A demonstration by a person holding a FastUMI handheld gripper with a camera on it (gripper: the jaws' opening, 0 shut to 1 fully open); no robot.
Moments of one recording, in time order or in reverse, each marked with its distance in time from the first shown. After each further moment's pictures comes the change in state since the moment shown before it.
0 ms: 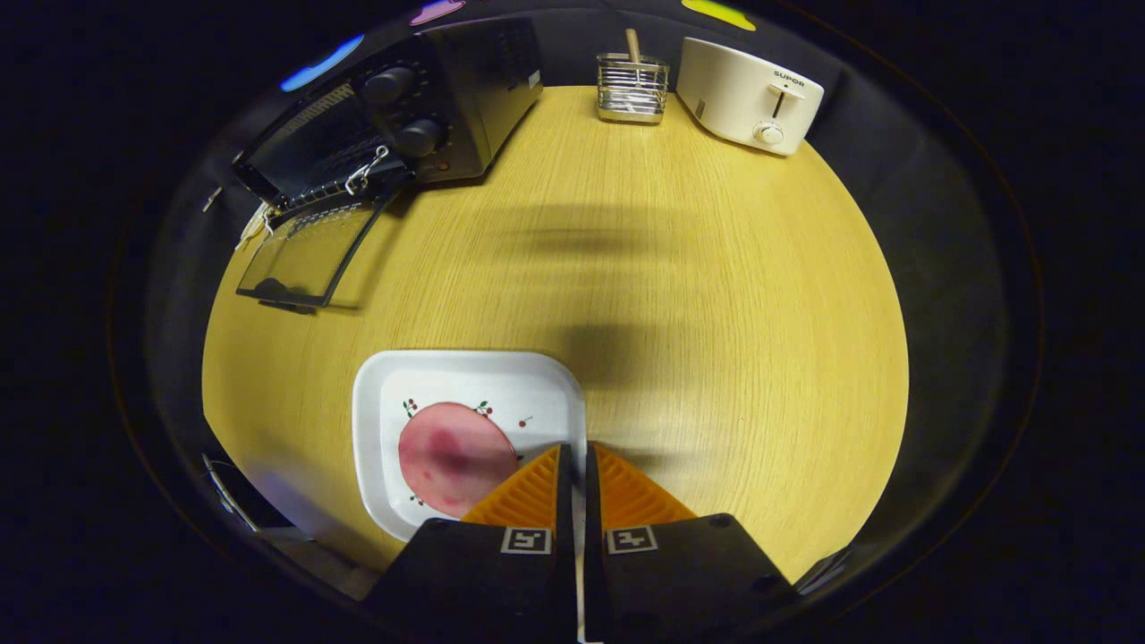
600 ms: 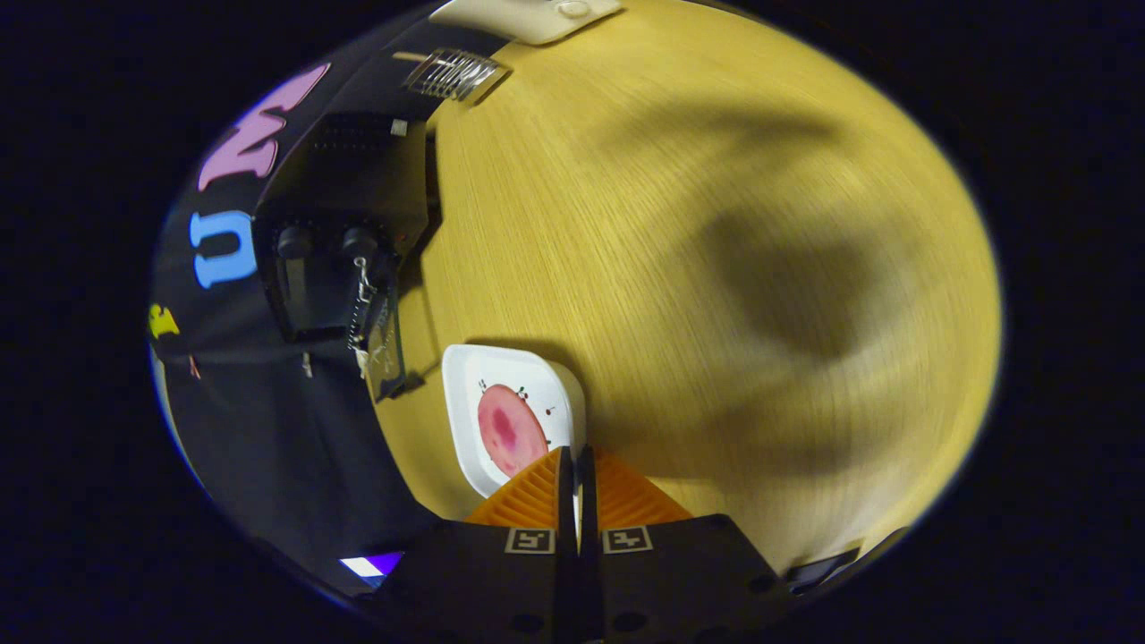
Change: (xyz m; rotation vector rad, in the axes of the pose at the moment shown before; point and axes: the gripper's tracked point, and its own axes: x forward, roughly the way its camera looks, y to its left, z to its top) arm -0.020 0.026 -0.026 0.681 0.142 0.508
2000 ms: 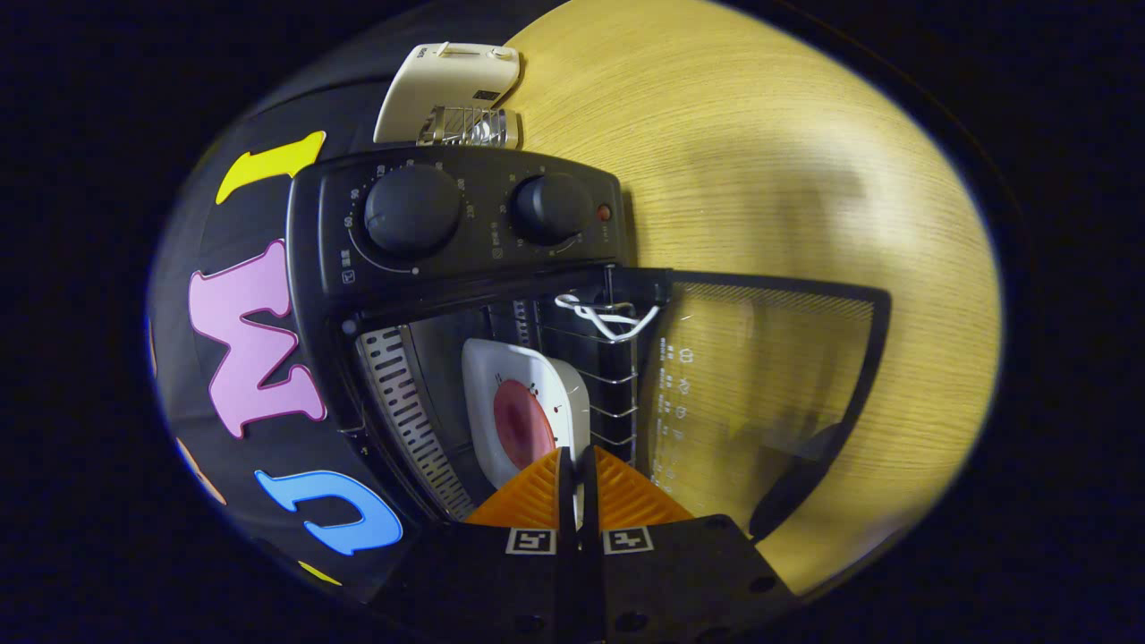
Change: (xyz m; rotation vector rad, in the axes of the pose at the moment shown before) arm 0.191 0.301 0.088 0.769 -0.585 0.306
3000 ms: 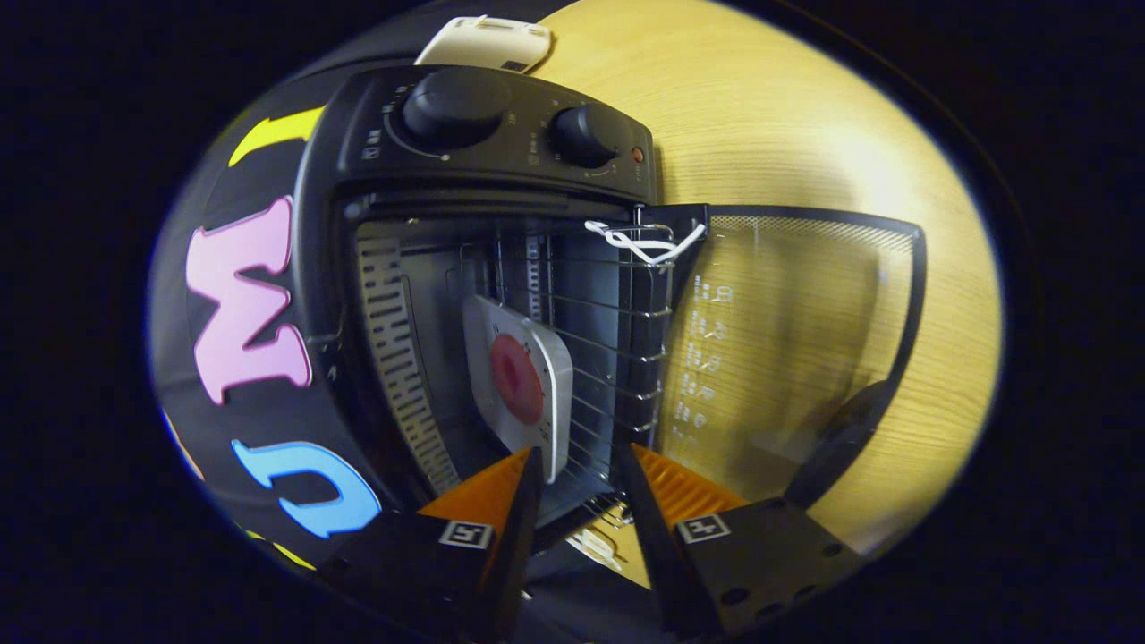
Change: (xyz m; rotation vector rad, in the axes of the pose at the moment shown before) arm -0.020 -0.014 -0.044 -0.142 0.084 -0.029
